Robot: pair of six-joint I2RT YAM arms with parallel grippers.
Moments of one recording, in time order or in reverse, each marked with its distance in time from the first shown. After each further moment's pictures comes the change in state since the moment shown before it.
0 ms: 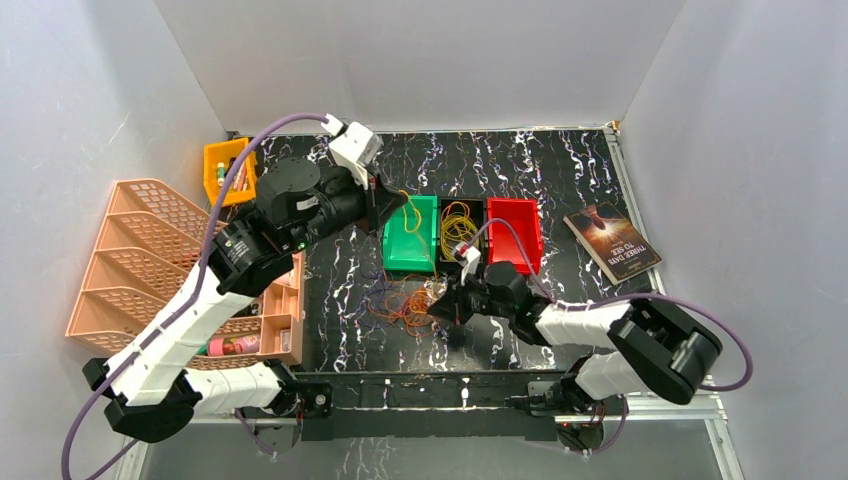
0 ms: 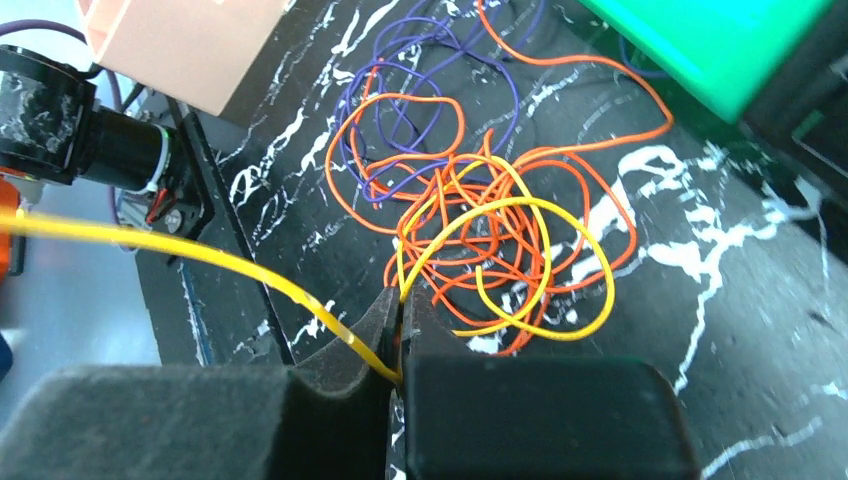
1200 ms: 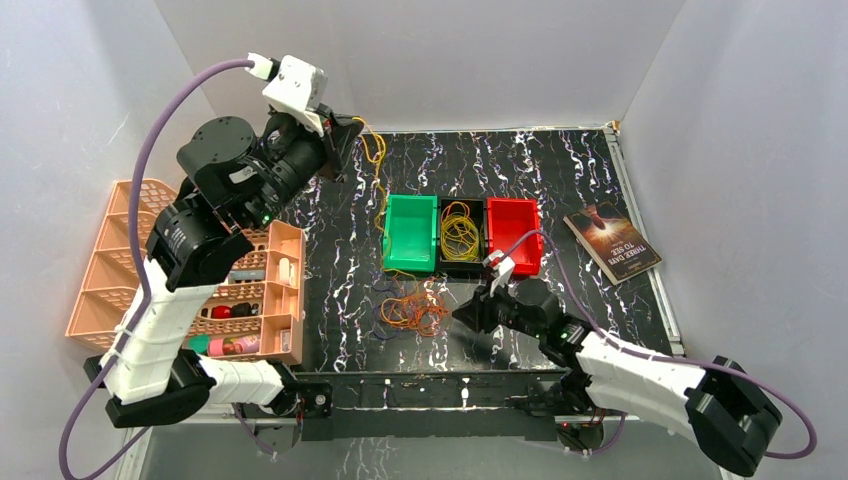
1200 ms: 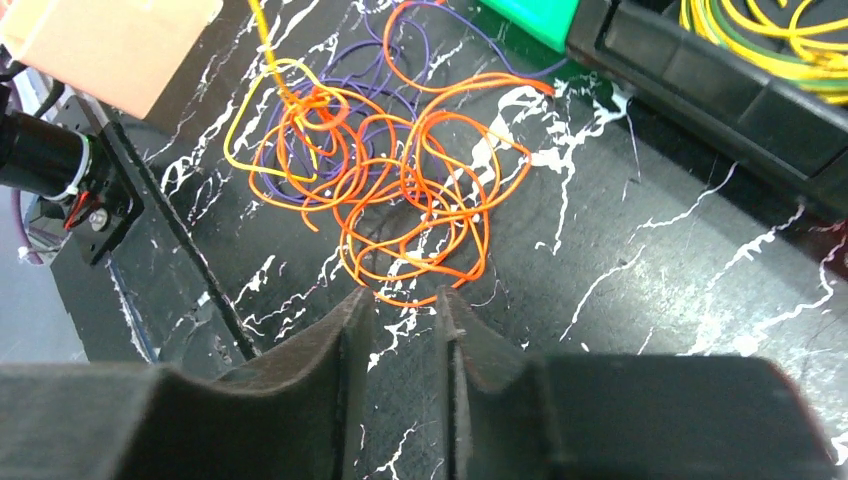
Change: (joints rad) left arm 0.000 0.117 0.486 -0.118 -0.306 0.189; right arm 0.000 -0.485 -0.163 -0.323 0.221 -0.075
